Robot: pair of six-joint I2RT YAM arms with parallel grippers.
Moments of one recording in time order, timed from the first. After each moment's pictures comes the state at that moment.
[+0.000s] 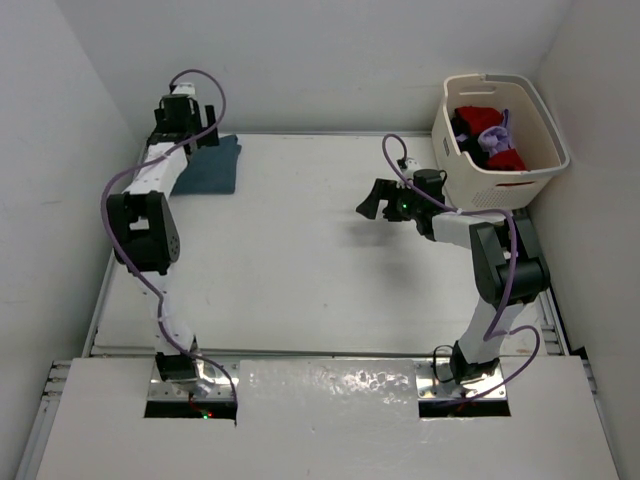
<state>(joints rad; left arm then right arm) 0.09 2.12 1.83 -0.26 -0.16 0.01 0.19 1.82 0.91 0.34 -0.43 0.36</state>
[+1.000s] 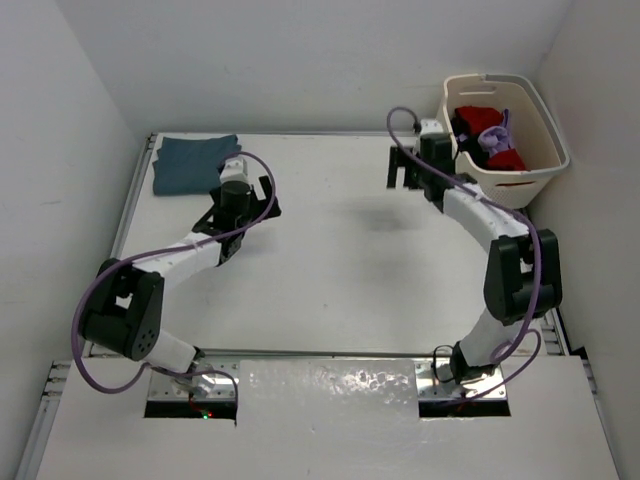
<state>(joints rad) -0.35 1.48 0.79 0.20 -0.27 -0.43 0.18 1.68 1.11 -0.05 0.03 0.15</state>
